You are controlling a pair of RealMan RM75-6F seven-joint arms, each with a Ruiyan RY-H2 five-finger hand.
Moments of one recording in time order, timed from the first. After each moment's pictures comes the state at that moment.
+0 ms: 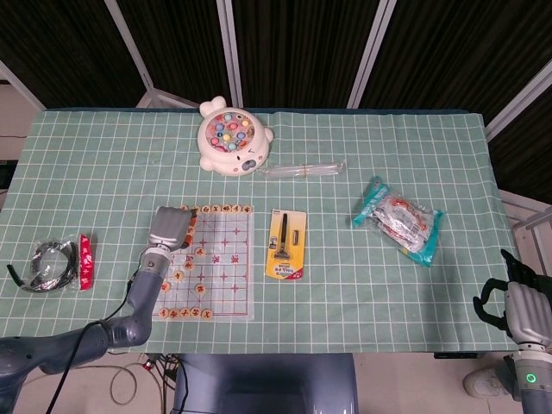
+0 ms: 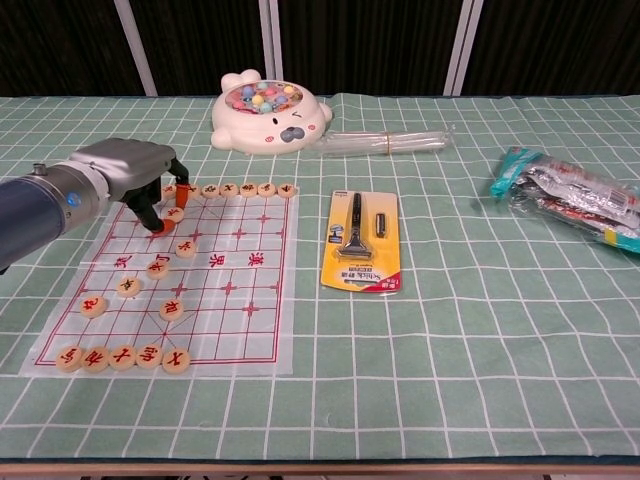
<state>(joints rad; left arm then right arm) -0.83 -1.76 -0.21 -1.14 0.79 0.93 0.66 0.09 -1.09 0.12 -1.73 -1.20 1.31 0.01</state>
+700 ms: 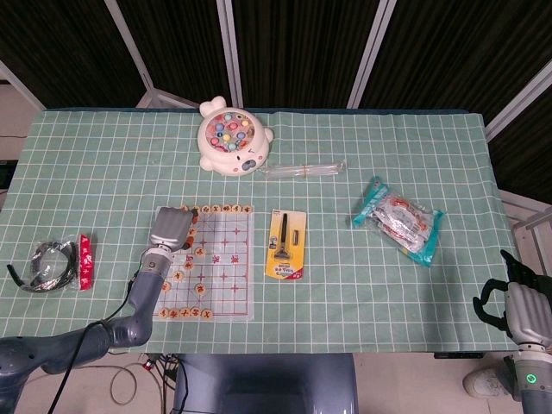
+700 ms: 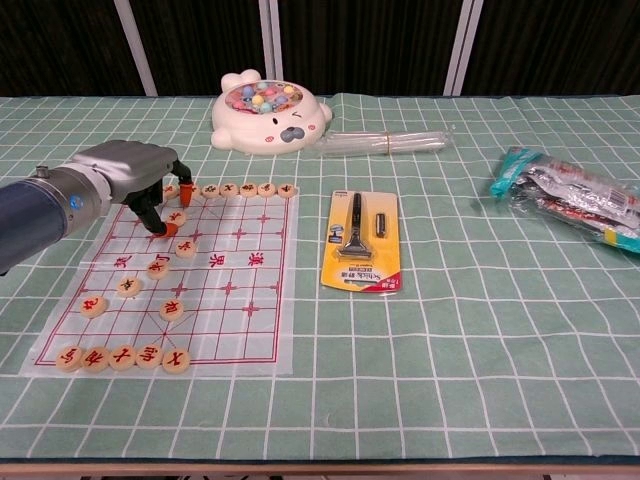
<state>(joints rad) -0.83 -1.76 -0.20 -1.13 0.80 0.93 0.66 0.09 -1.09 0.12 -1.74 -1.20 1.31 0.02</state>
